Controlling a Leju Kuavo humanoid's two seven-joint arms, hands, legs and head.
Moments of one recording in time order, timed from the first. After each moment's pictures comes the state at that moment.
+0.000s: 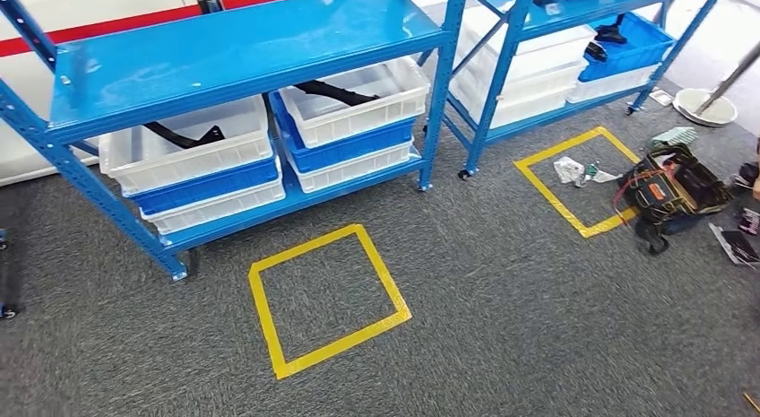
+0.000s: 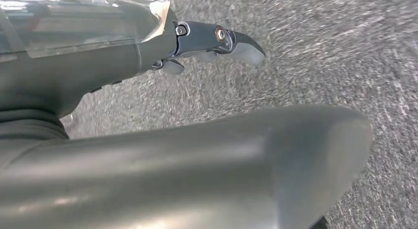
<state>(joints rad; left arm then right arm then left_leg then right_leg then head) -0.10 -0.13 1.23 -0.21 -1.08 0.08 -0.19 -0.08 0.02 0.40 -0.16 0.41 -0.16 0.24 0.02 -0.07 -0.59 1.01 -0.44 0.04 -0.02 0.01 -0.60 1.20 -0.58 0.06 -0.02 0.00</state>
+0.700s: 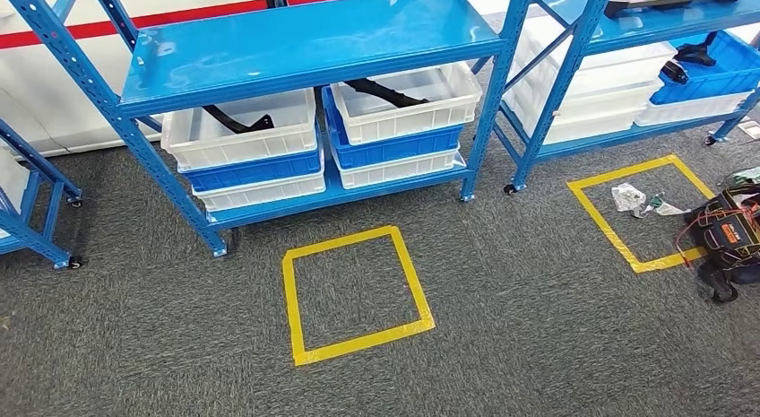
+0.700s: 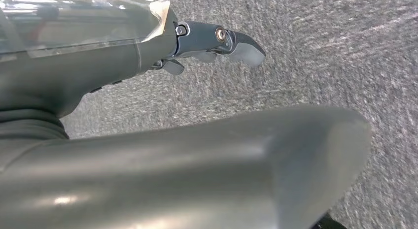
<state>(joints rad) -0.10 -0.13 1.21 -0.21 -1.10 0.10 -0.18 -0.08 0.02 0.39 -0.16 0.42 -0.17 0.22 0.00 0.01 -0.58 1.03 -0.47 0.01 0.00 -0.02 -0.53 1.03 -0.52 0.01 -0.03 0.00</state>
